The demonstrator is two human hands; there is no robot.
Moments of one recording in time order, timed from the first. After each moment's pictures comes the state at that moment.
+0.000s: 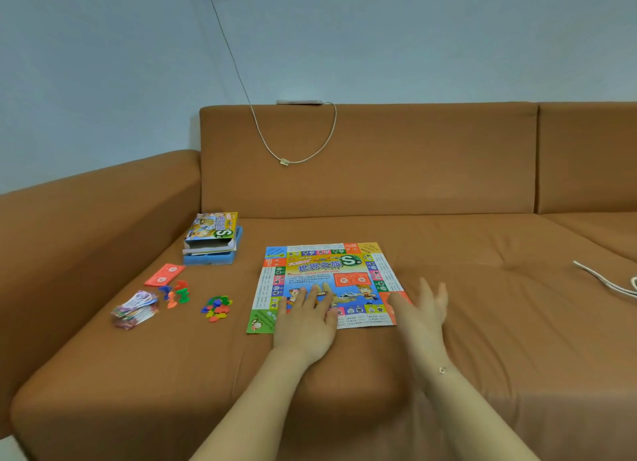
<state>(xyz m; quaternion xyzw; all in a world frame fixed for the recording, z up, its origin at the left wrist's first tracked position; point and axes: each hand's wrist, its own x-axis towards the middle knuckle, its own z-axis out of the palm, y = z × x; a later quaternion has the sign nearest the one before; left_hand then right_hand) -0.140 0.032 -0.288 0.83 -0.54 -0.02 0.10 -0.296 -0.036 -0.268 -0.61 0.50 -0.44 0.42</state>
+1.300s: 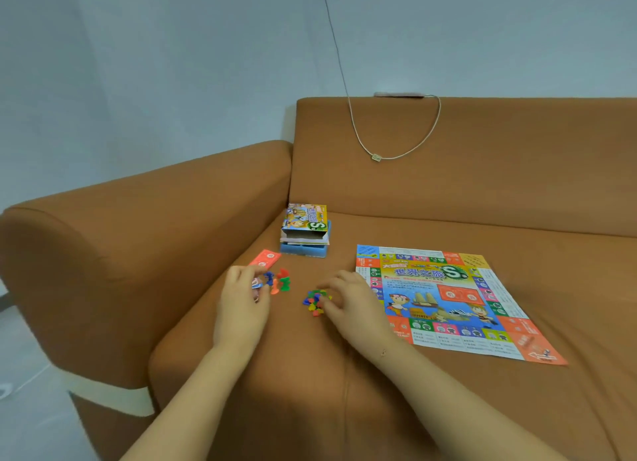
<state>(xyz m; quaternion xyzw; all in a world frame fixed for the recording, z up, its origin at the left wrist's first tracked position) 0.026 0.179 -0.271 0.81 -0.33 0.16 0.46 -0.098 0.037 -0.272 -0.92 0.14 -0.32 0.20</state>
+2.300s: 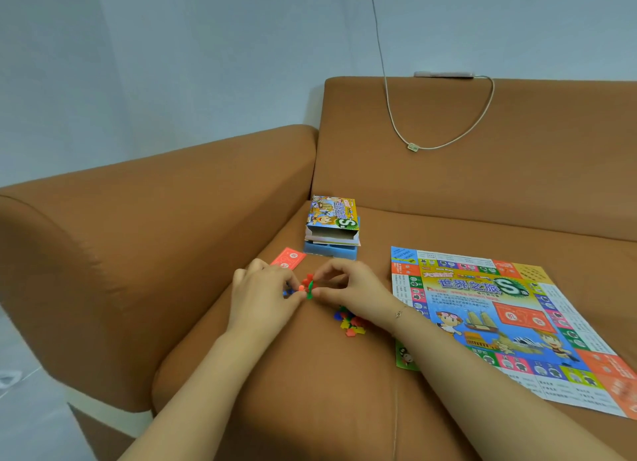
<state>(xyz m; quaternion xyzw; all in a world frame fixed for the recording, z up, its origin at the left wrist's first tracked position) 0.077 0.163 -0.268 0.87 -0.38 0.17 0.26 -0.009 0.005 -0.269 -0.87 0.07 -0.20 0.44</state>
